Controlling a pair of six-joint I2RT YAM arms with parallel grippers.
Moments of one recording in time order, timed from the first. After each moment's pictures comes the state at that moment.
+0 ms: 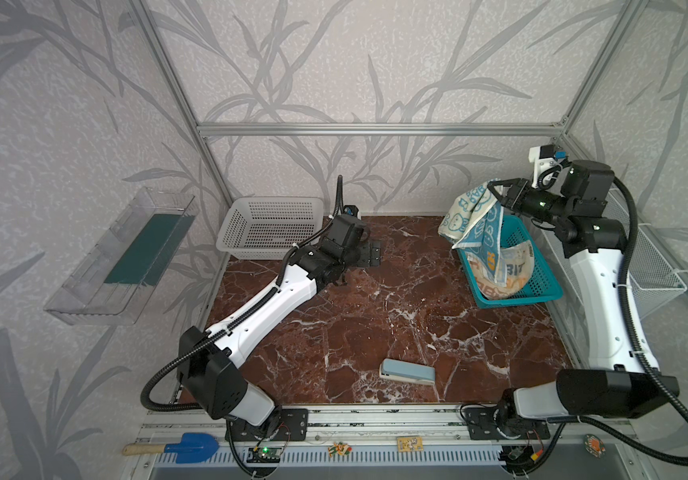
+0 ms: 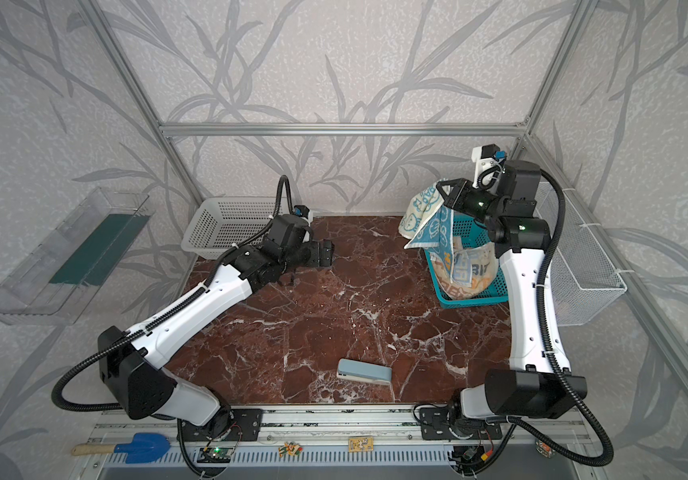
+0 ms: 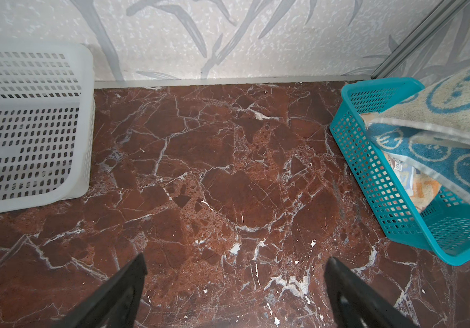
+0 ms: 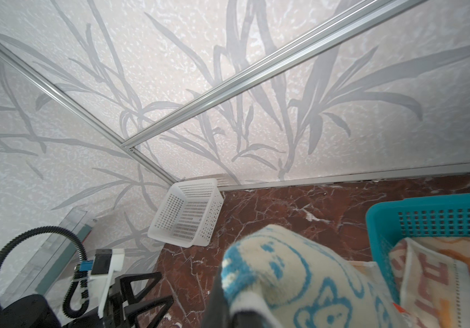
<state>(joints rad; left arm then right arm) -0.61 1.51 1.44 -0.59 -0.20 -0.43 -0.04 1.44 1.76 -0.60 -0.65 0.47</state>
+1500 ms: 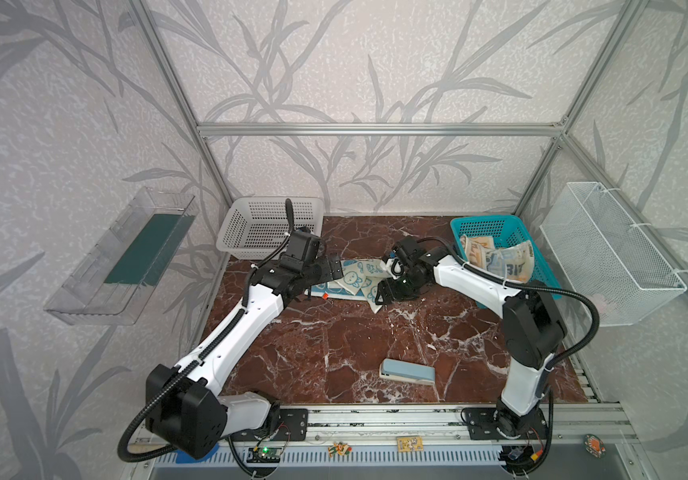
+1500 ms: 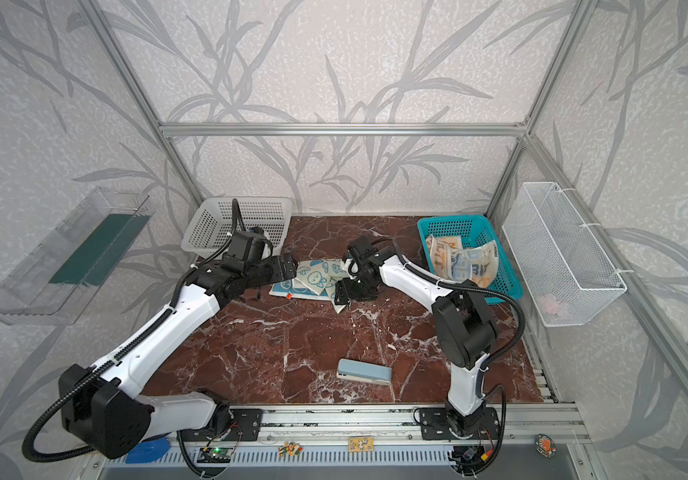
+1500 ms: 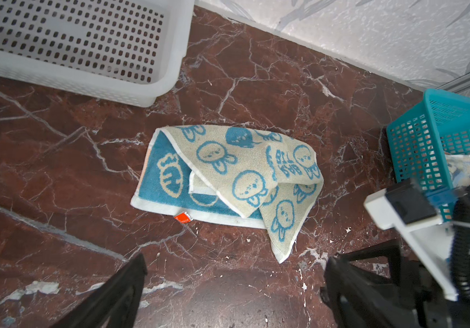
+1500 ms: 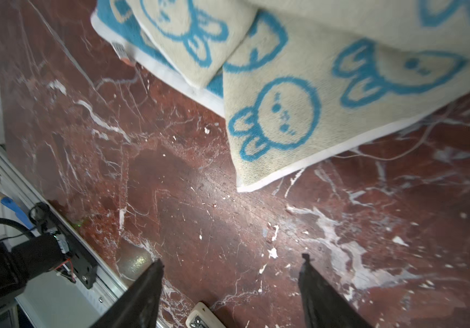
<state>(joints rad) -0.37 1.29 1.14 -0.65 -0.05 -0.57 0.64 1.90 1.45 -0.79 -0.37 0.33</state>
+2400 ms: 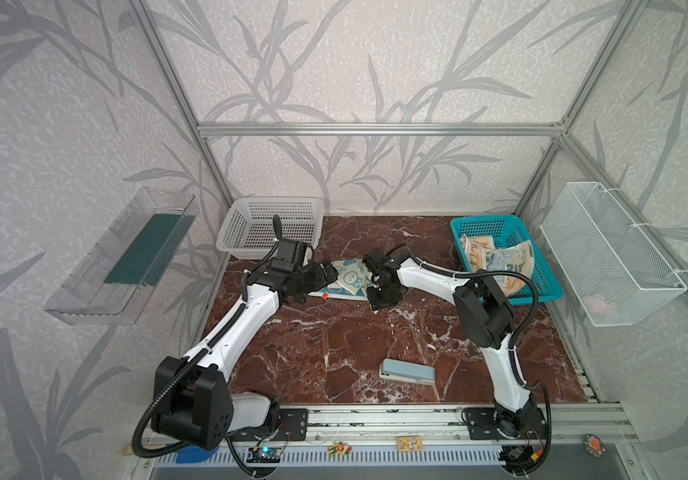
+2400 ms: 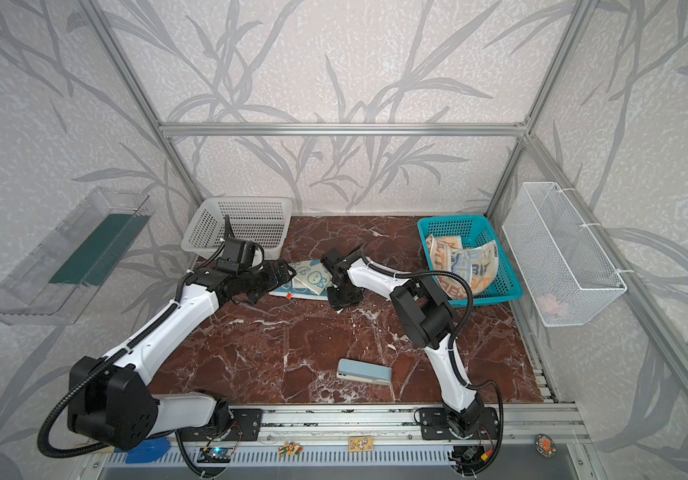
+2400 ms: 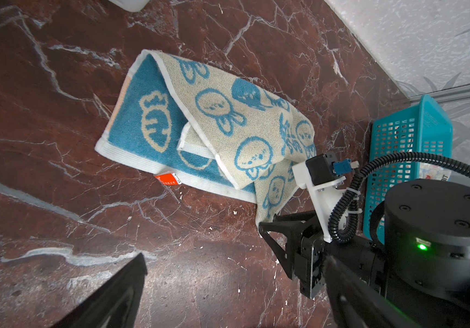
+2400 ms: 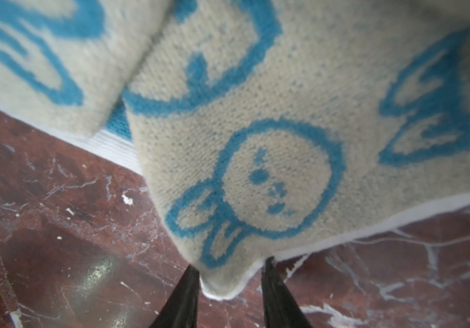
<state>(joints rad) -0.25 1.32 1.04 -0.61 0.23 -0.71 0.73 2.19 1.67 -0.87 -0.13 0.42</state>
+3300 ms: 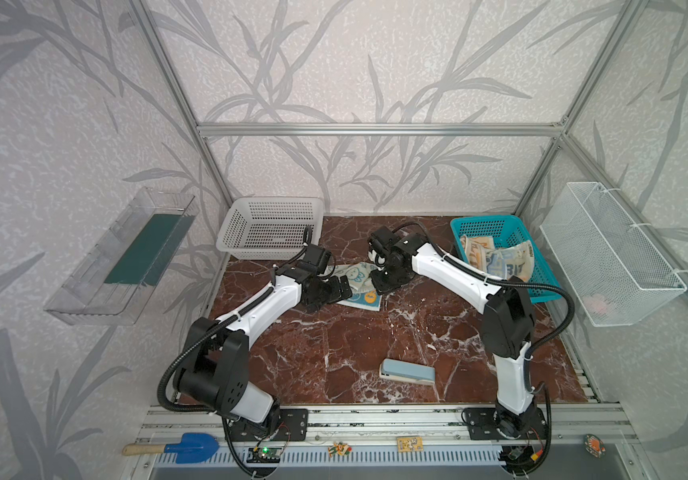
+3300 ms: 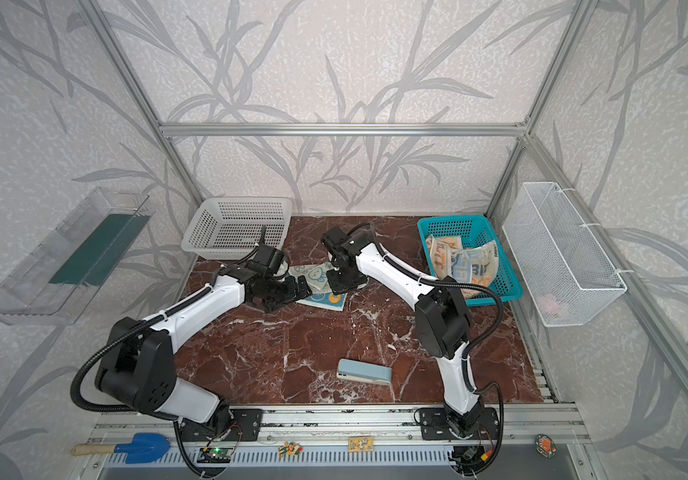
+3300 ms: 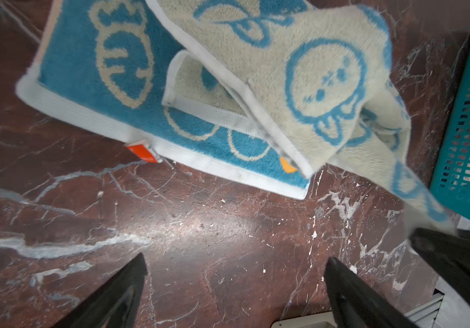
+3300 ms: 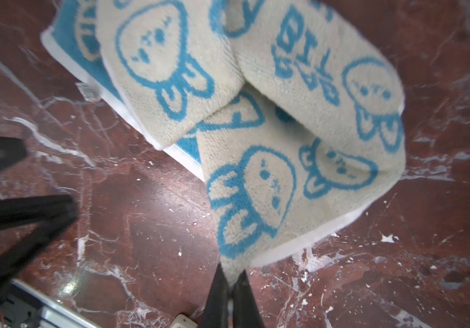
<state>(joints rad) -0.38 1.53 1.07 -0.66 0.22 -0.67 0.71 2.01 1.85 -1.10 -0.10 0.31</state>
